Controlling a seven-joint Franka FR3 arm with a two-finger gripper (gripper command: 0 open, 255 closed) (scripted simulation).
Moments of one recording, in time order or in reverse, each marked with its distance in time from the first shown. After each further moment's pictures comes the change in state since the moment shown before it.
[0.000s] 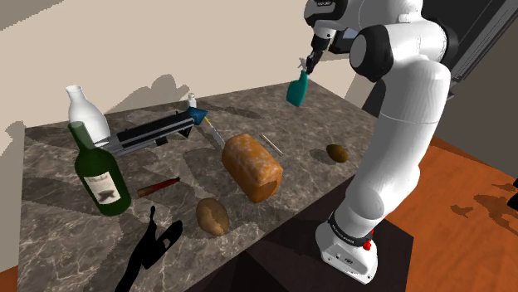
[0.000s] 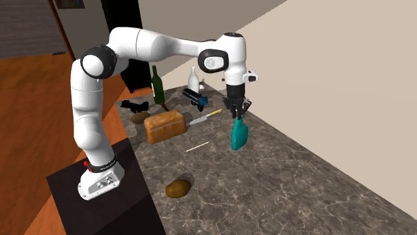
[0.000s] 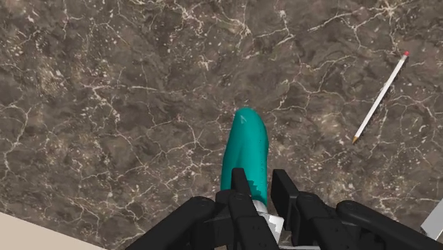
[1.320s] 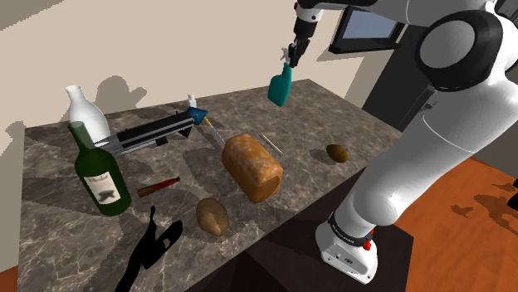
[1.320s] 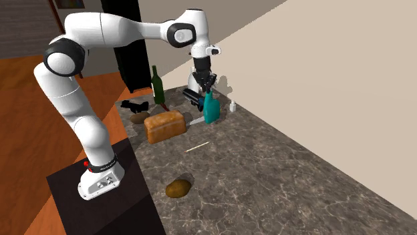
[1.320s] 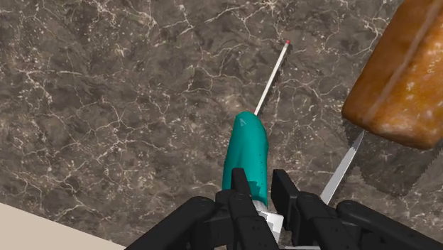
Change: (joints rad) arm 0.244 -0.419 0.149 -0.284 -0.266 -0.082 0.419
